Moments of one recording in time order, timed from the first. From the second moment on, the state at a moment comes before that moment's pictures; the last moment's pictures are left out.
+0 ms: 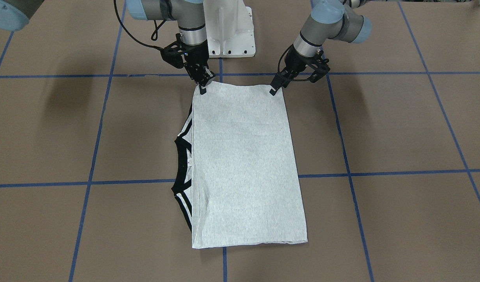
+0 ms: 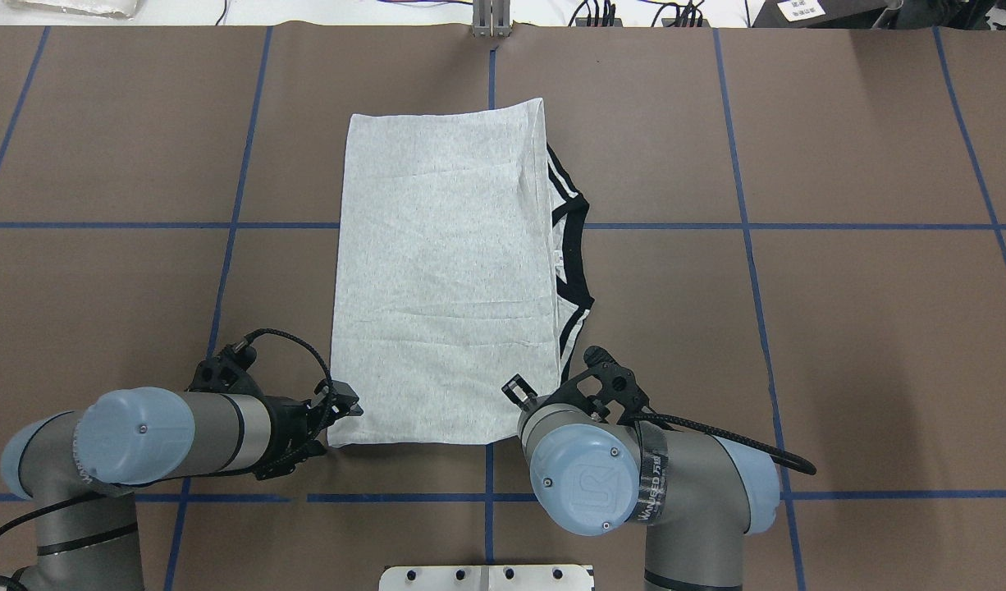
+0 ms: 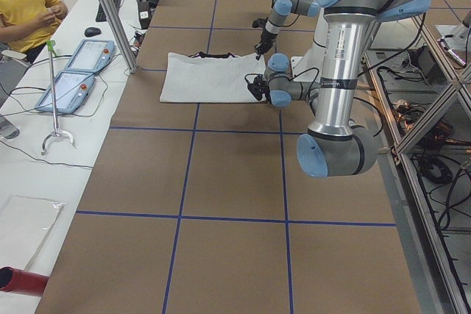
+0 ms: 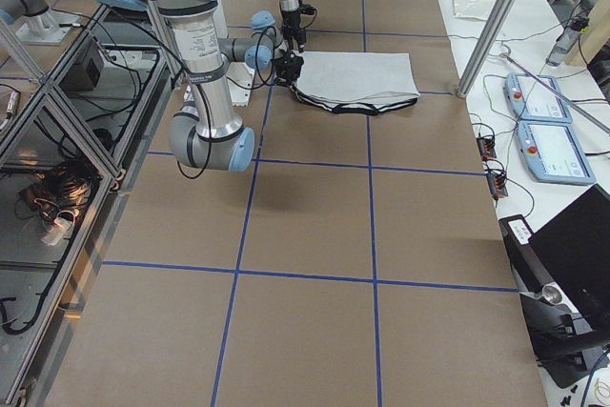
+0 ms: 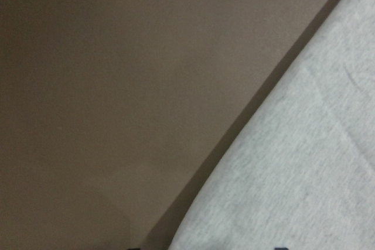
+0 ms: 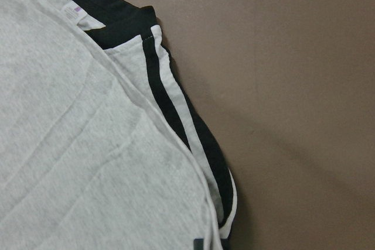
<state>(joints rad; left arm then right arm) -0.29 -1.73 -1.88 -2.22 -1.67 -2.15 0.18 -1.05 1.87 -1.54 1.36 2.27</state>
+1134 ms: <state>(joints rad) -0.27 -1.77 -1.94 -2.13 -1.68 -2.15 0.18 -1.07 1.89 -1.54 1.36 2.28</state>
